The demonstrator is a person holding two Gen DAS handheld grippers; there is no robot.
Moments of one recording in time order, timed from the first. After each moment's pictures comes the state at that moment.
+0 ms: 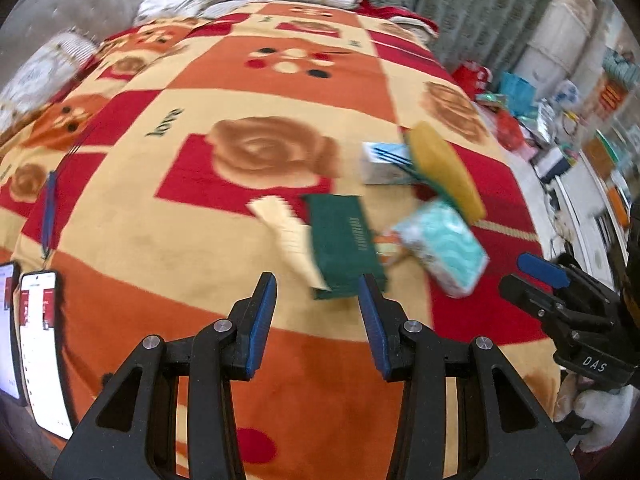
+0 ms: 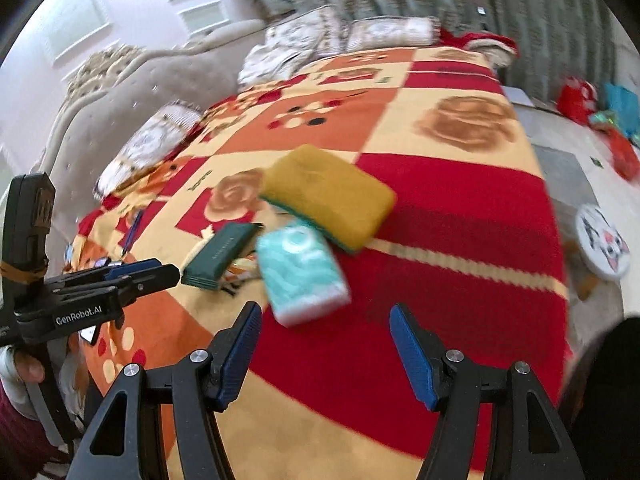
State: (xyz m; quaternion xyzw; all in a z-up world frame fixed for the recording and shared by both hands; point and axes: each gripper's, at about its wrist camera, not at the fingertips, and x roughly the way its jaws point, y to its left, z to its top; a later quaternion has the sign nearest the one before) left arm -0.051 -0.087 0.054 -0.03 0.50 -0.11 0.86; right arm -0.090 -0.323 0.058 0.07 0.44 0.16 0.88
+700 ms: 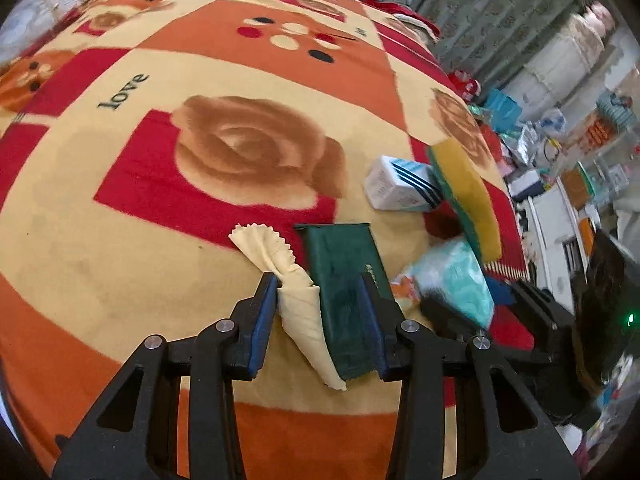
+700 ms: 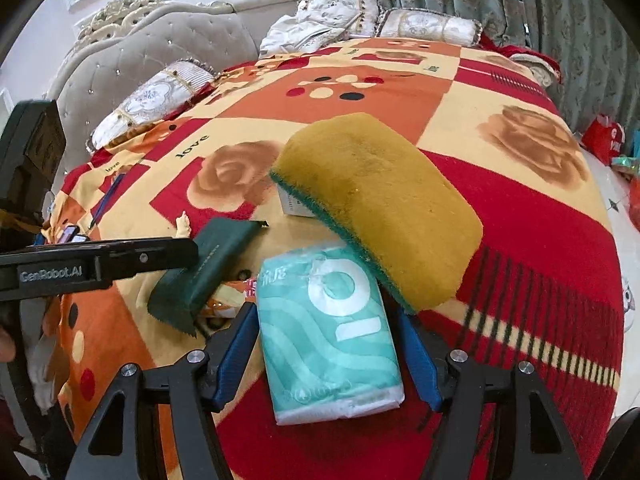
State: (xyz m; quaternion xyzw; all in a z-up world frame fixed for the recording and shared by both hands) left arm -0.003 -0.086 0.025 -0.10 0.52 -0.16 0.83; right arm -0.036 -0.283 0.020 0.00 0.46 0.17 0.87
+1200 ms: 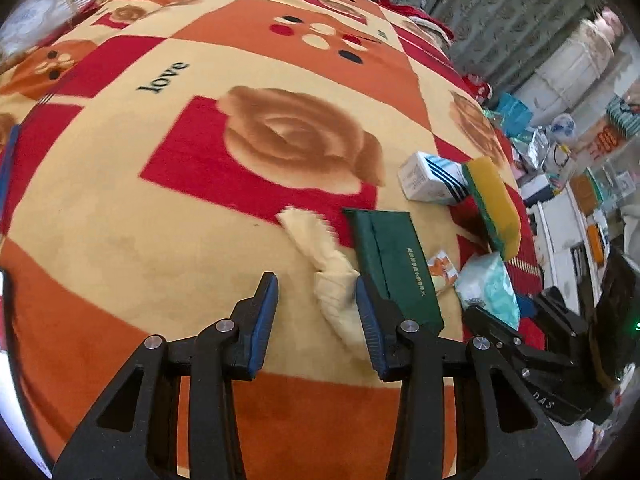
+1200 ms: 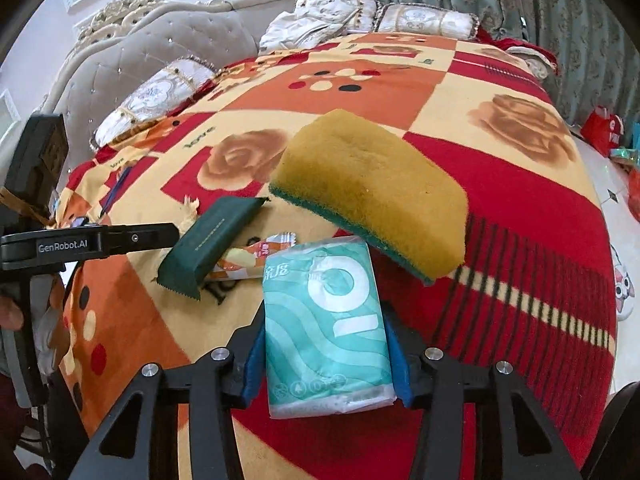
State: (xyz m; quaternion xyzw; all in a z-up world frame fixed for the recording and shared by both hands) left arm -0.008 -0.063 0.017 -0.10 0.53 -0.14 0.83; right arm -0.056 -0.288 0.022 0.00 0.47 0.17 0.87
